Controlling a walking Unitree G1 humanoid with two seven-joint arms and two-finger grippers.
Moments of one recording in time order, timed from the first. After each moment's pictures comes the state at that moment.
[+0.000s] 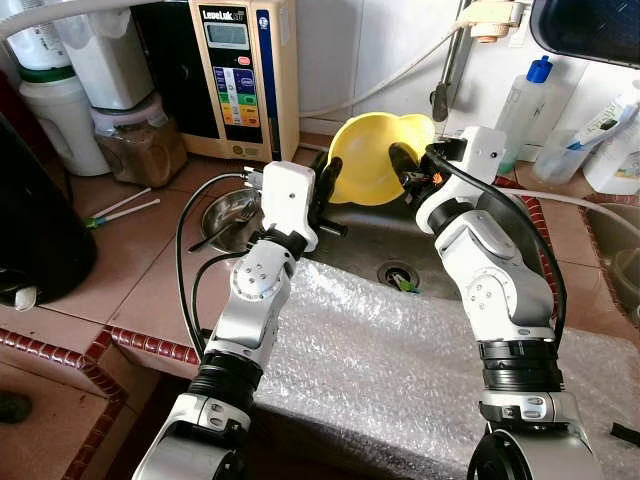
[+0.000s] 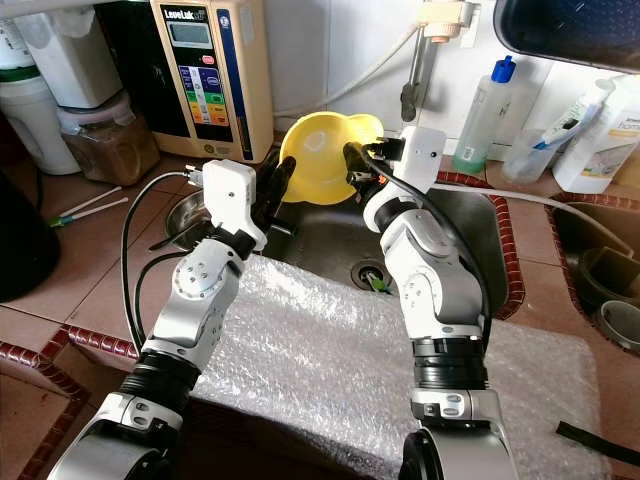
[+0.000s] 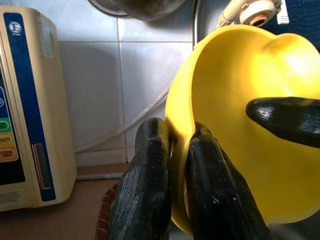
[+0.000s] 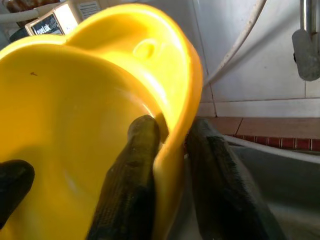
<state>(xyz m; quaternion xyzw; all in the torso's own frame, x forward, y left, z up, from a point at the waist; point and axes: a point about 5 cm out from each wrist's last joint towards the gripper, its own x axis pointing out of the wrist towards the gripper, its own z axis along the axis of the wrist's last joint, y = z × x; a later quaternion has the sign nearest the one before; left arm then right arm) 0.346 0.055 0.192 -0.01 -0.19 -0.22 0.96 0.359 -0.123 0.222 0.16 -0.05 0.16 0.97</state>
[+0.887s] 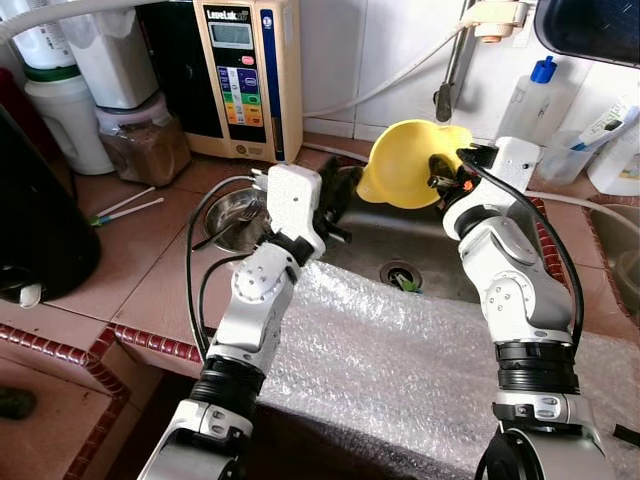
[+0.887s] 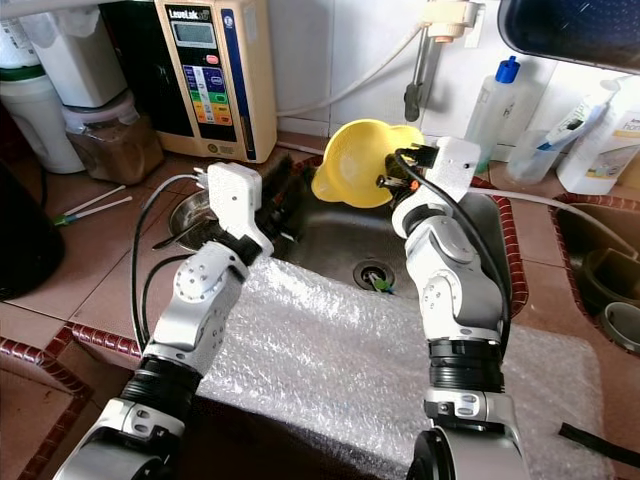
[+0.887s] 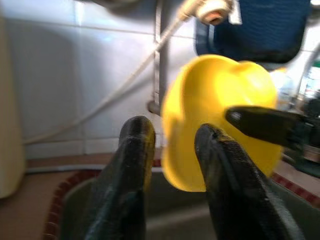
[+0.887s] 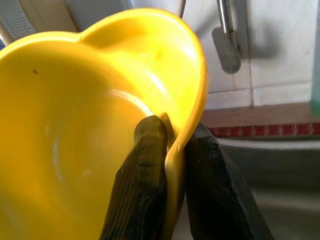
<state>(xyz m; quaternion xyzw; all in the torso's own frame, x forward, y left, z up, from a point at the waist) 0.335 0.037 0.186 -0.05 -0.16 -0.32 0.93 0.364 -0.158 0.210 0.13 -0.04 0.05 0.99</state>
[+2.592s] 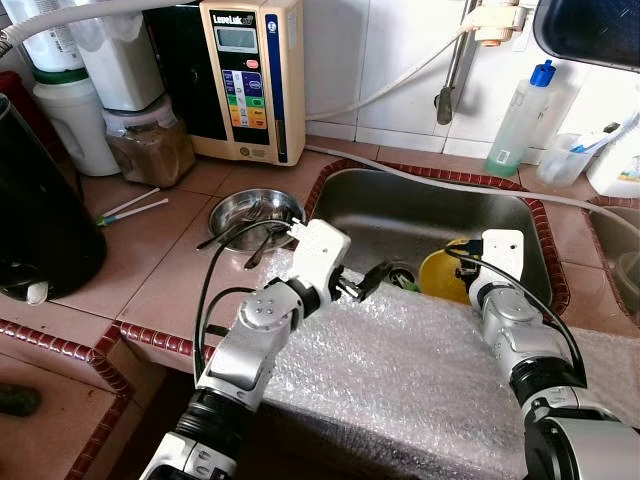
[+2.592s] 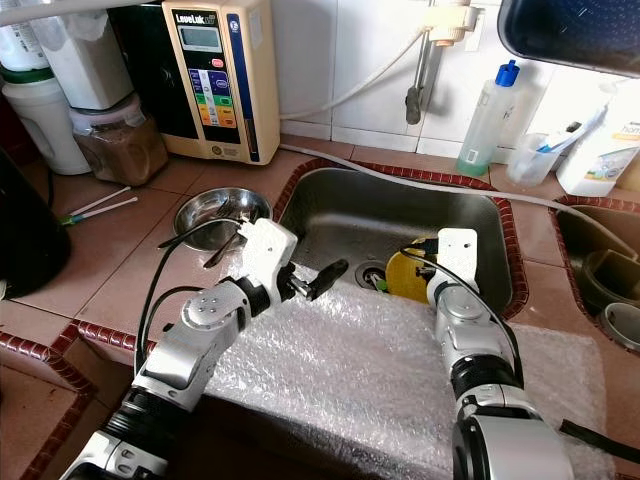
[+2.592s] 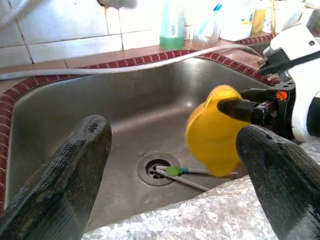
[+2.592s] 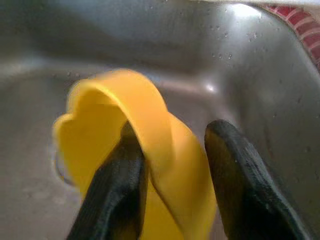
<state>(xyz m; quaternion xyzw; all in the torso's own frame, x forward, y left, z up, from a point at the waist) 0.313 0.034 0.139 0.03 0.02 -0.38 0.92 0.357 -0.219 0.088 -0.02 0.15 -0.08 0.99</state>
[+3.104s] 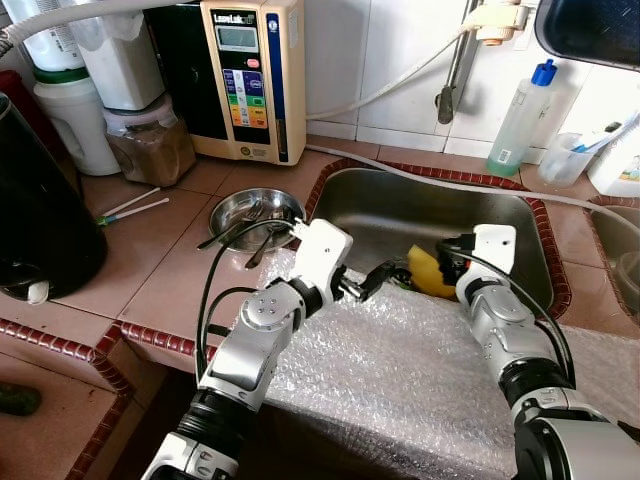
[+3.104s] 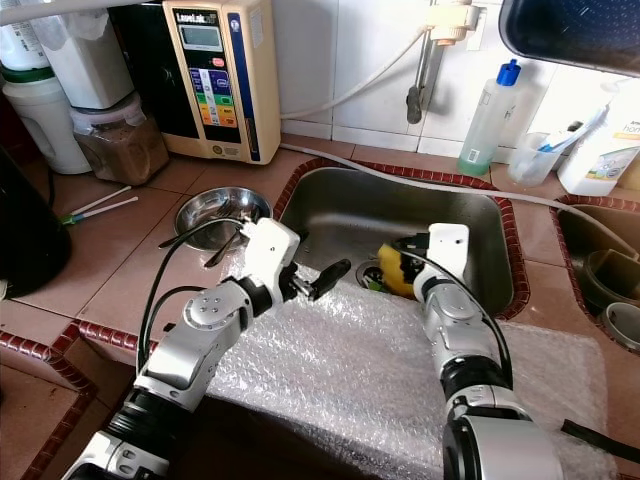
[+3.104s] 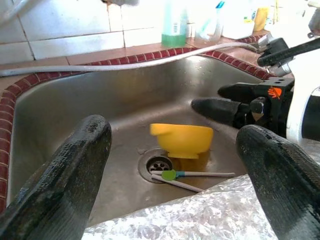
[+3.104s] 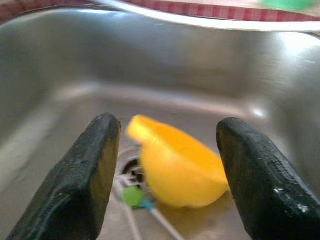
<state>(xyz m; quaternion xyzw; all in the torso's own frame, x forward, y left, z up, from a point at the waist) 0.313 0.034 0.139 0.03 0.02 -0.38 0.92 0.362 -0.195 0.094 0.01 0.11 0.01 0.99</state>
